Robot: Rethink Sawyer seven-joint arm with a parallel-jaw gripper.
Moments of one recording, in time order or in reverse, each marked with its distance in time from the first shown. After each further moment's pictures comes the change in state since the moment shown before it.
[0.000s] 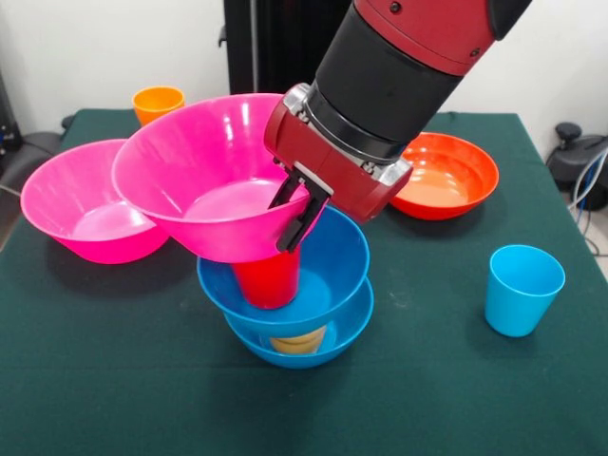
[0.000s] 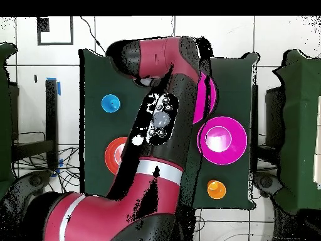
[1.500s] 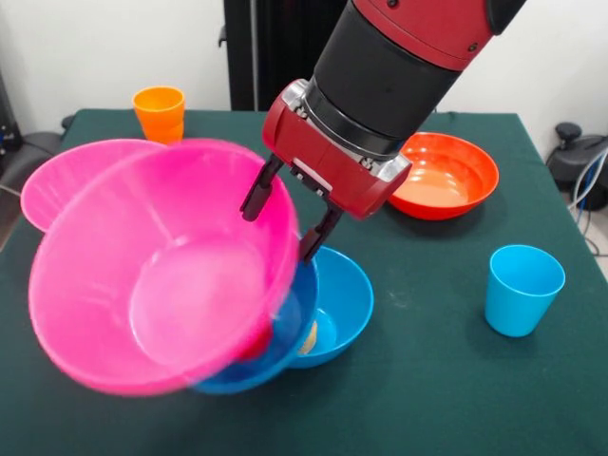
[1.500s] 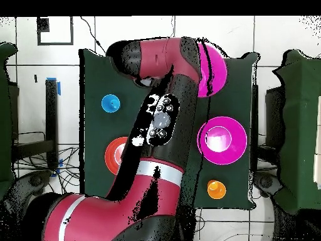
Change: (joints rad) arm 0.000 -0.006 0.000 0.007 0.002 -0.002 0.000
